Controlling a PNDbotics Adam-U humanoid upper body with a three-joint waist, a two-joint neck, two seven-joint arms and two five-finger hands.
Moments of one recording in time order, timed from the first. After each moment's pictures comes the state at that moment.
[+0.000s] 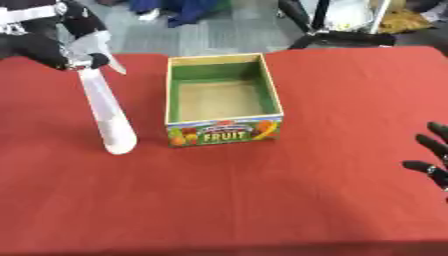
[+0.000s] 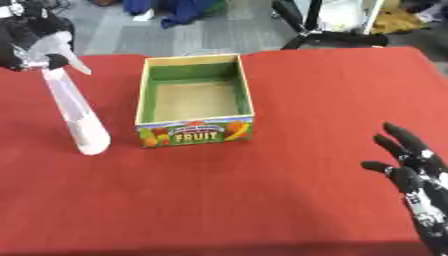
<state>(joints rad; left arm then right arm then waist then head) -0.73 0.93 -0.27 -1.44 -0.29 -0.09 -0.61 0.13 -0.15 -0.10 -1.98 -0.21 -0.24 0.45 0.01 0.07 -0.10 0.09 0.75</state>
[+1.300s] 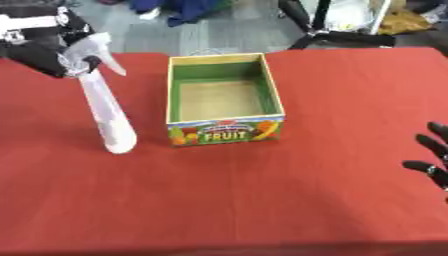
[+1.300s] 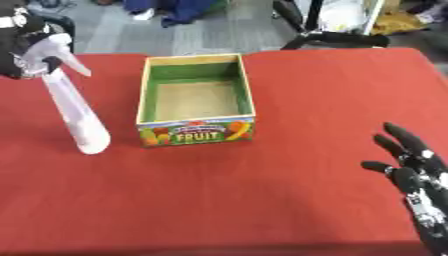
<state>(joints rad) -0.72 0.93 -0.27 -1.42 -0.24 -0.10 -0.67 0.13 -0.15 -0.10 -1.98 -0.22 -0.24 0.46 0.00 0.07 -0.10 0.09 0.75</state>
